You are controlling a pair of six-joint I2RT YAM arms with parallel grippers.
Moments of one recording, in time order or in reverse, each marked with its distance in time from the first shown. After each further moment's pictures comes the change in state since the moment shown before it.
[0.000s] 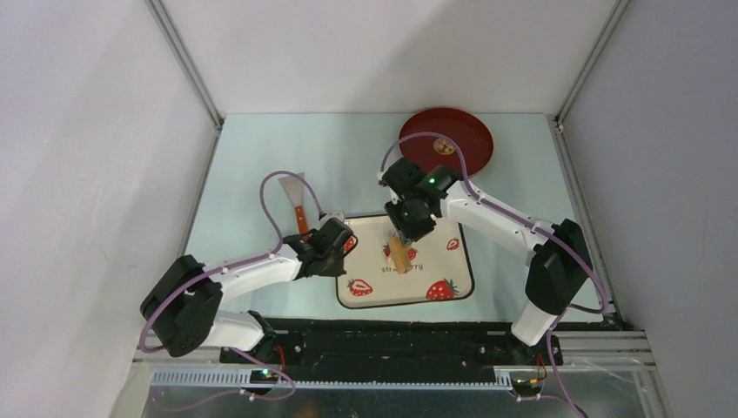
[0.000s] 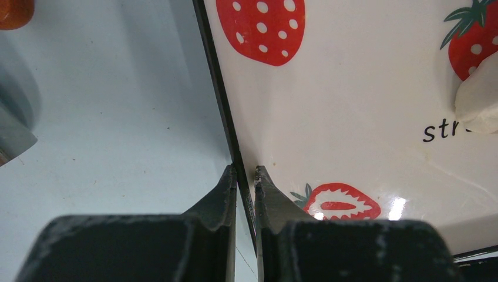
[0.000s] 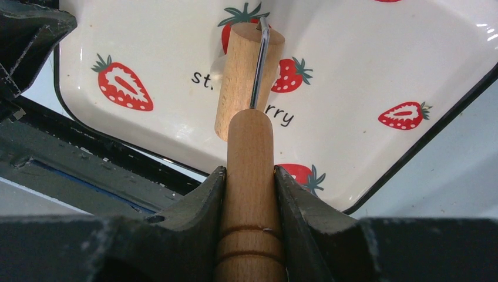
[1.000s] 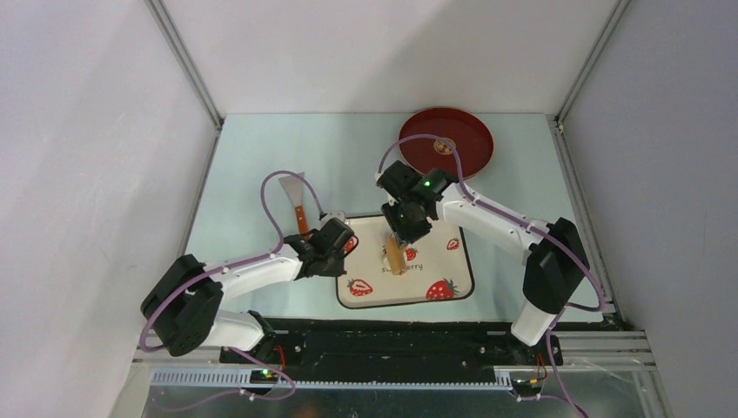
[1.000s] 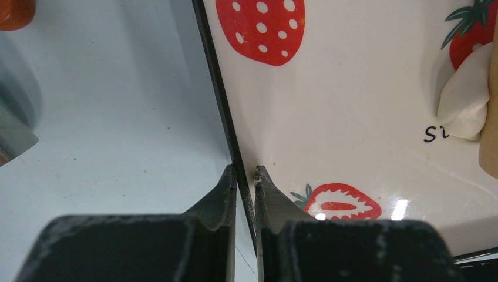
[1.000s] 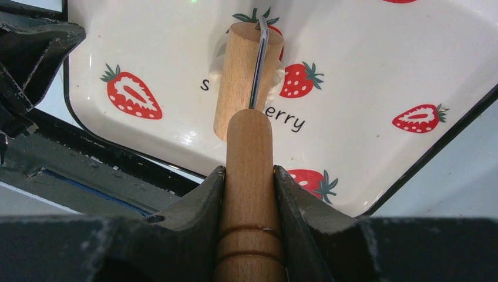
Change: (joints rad) left arm -0.006 0.004 0.004 -0.004 -0.008 0.000; right arm 0.021 0.038 -0.028 0.035 0.014 0.046
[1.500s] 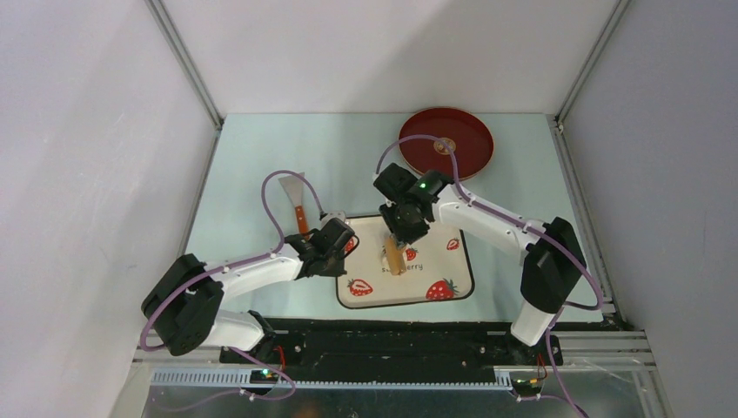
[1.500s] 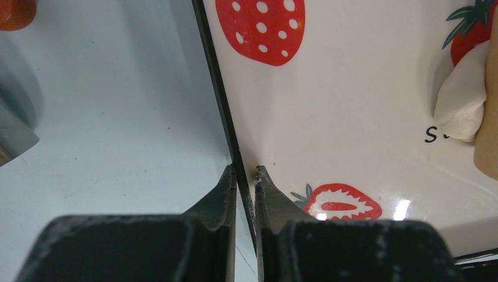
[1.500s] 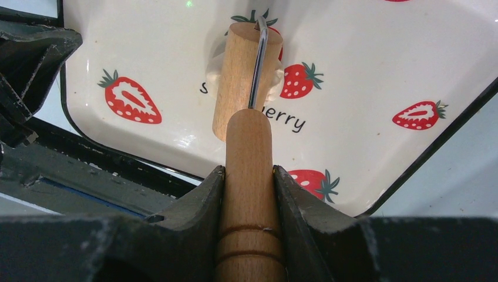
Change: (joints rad) left arm -0.002 0.005 0.005 -0.006 -0.004 0.000; right arm 0.020 0.018 0.008 -0.006 0.038 0.032
